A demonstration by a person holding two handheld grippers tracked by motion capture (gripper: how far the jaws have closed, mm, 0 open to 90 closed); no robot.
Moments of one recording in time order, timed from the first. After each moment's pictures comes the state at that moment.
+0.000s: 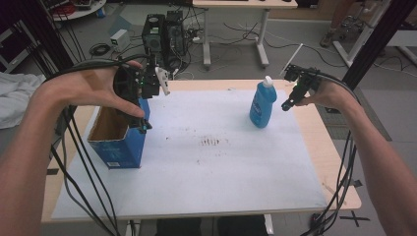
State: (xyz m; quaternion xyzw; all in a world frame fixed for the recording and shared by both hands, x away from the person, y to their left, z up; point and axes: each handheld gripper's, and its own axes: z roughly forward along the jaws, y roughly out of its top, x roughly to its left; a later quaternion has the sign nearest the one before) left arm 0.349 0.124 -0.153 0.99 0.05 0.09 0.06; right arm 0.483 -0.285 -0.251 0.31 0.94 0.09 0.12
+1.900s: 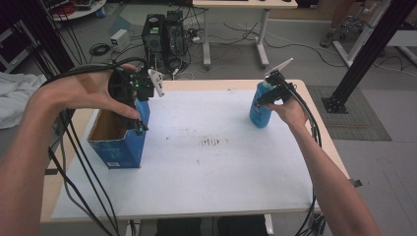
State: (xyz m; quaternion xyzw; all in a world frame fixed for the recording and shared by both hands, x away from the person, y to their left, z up) left arm 0.352 0.138 -0.163 0.99 0.06 0.08 0.07; right arm 0.508 -0.248 -0.322 0.51 0.82 0.22 0.14
